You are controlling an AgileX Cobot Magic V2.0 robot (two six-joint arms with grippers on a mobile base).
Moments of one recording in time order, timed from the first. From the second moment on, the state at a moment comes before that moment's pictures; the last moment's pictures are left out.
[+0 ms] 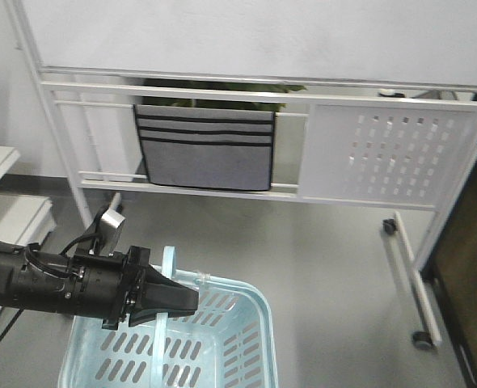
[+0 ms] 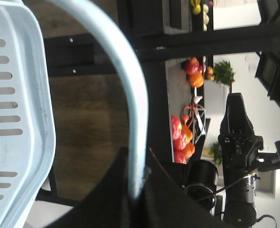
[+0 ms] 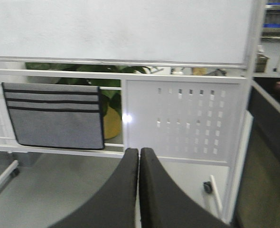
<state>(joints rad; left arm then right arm) -0.15 1.70 -0.73 -1.55 1.15 0.92 0.00 -0.01 0.03 -0.05 0.14 0.04</state>
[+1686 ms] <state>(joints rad) -0.15 1.70 -0.73 -1.55 1.15 0.92 0.00 -0.01 0.03 -0.05 0.14 0.04</state>
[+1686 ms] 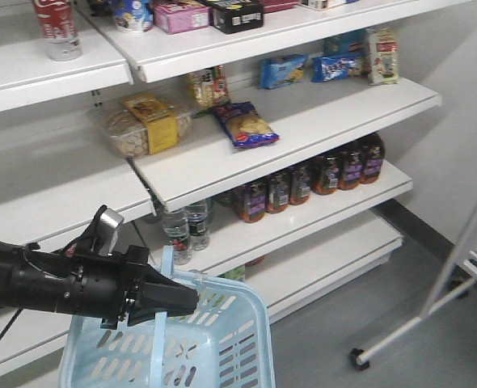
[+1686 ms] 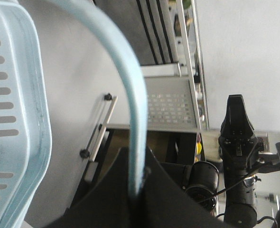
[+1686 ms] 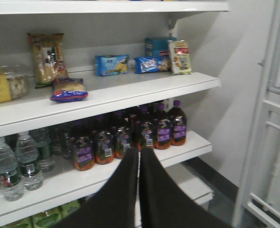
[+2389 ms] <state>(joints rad) -0.15 1.70 -0.73 -1.55 1.15 0.92 0.00 -0.01 0.03 -0.05 0.14 0.04</state>
